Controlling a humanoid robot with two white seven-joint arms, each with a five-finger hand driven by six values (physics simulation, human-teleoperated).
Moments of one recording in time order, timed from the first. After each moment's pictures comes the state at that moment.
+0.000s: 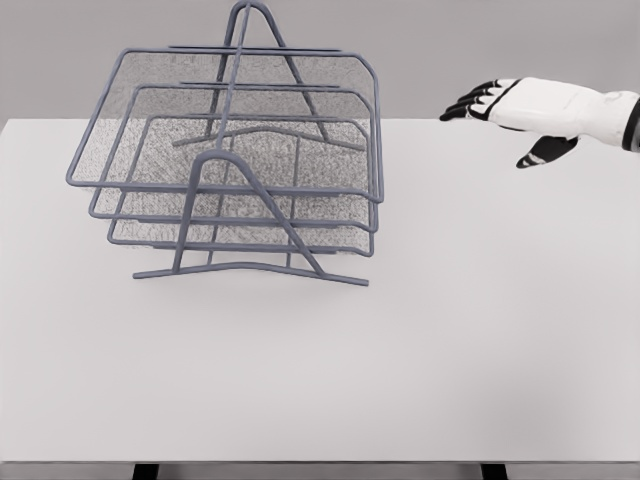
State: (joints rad) left arm 0.05 0.00 -0.01 -0.02 0.71 0.20 0.04; right arm -0.85 -0.78 0.59 -1.32 0.37 -0.61 0.61
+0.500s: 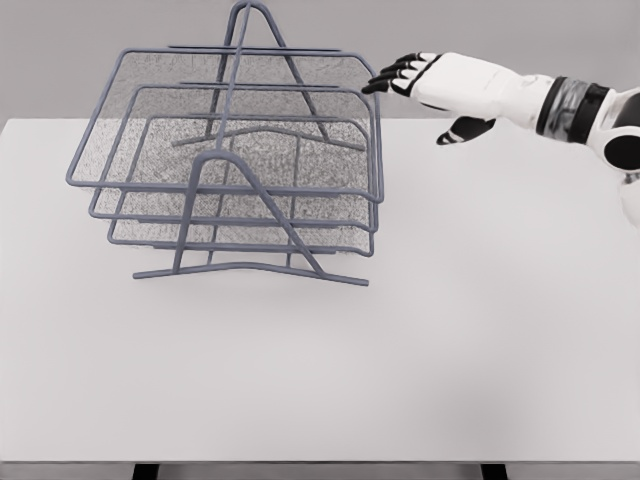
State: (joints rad) left arm 0.05 0.00 -0.01 -0.02 0.71 0.20 0.04; right arm -0.83 -0.51 0.43 -1.33 0.51 -0.61 0.61
